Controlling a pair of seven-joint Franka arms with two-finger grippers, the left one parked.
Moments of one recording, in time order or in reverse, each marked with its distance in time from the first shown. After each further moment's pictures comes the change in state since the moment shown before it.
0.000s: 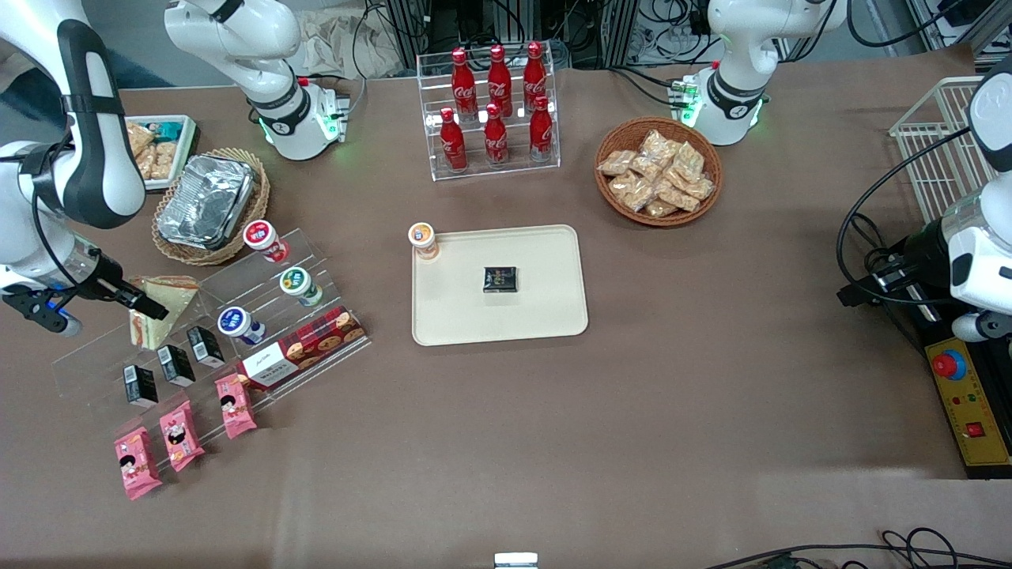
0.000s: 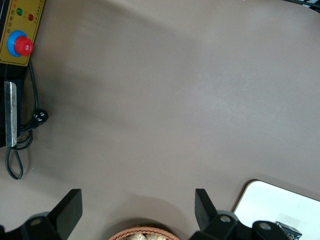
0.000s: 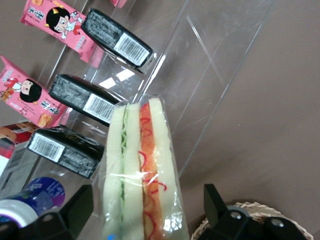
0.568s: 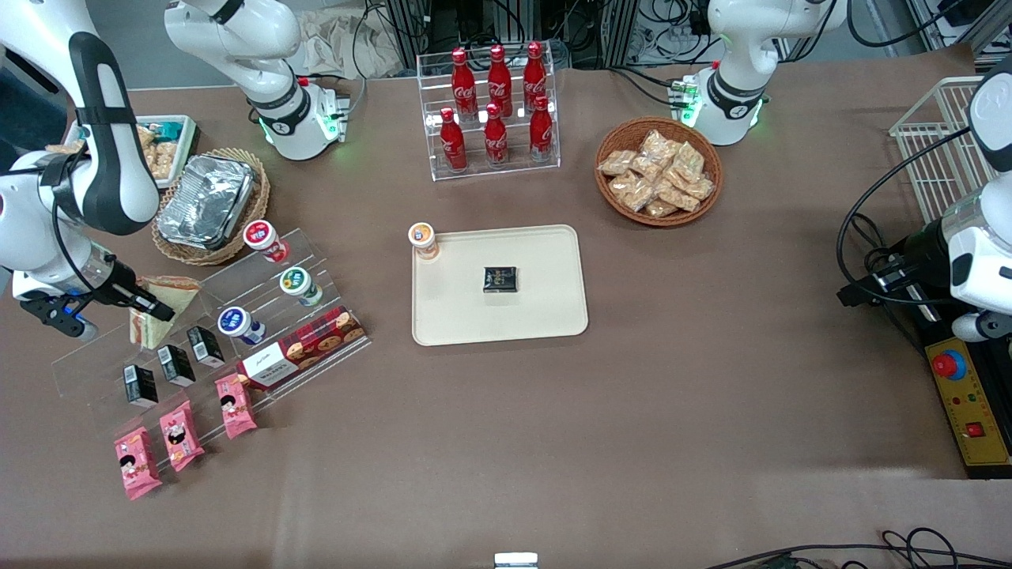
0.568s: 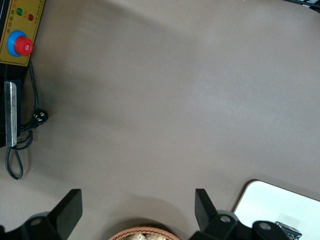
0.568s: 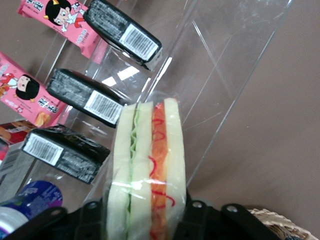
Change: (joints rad) arm 0.008 0.025 0.006 -0.017 0.000 0.044 0.000
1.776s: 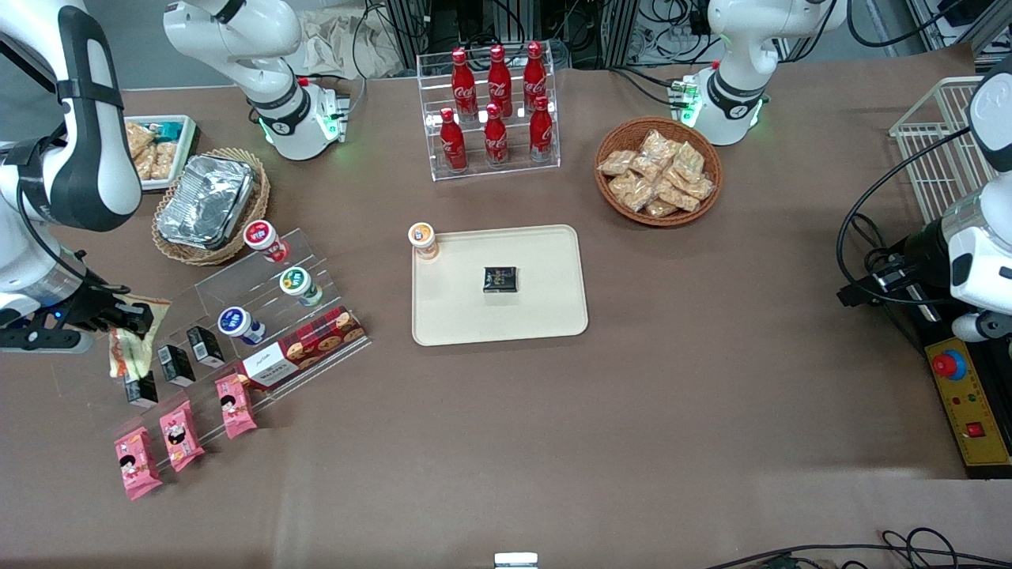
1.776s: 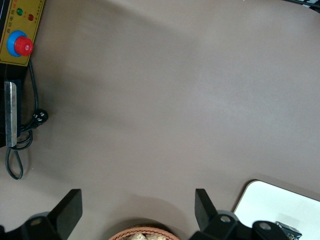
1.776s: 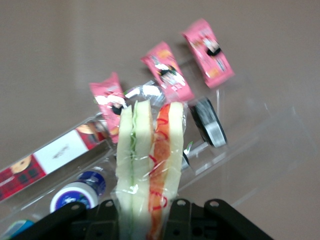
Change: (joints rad) arm 0.101 0.004 0.014 0.236 -0.003 -0.119 -0.463
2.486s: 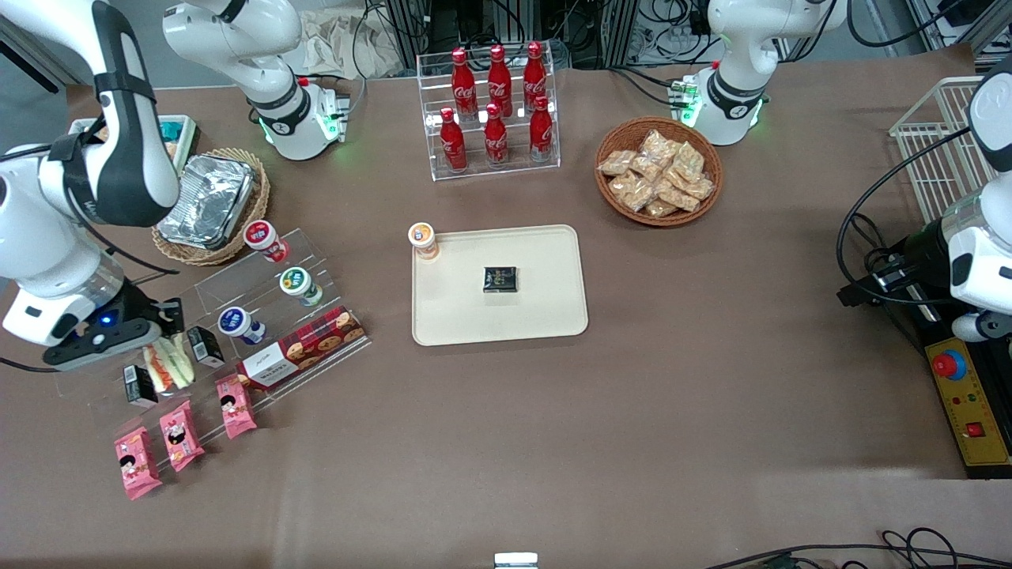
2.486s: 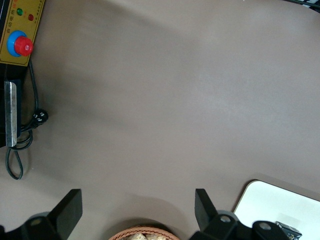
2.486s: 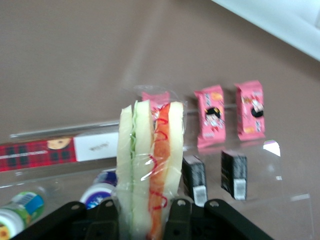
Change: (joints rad) arm 0.127 0.012 0.002 0.039 -0.032 -0.001 -0.244
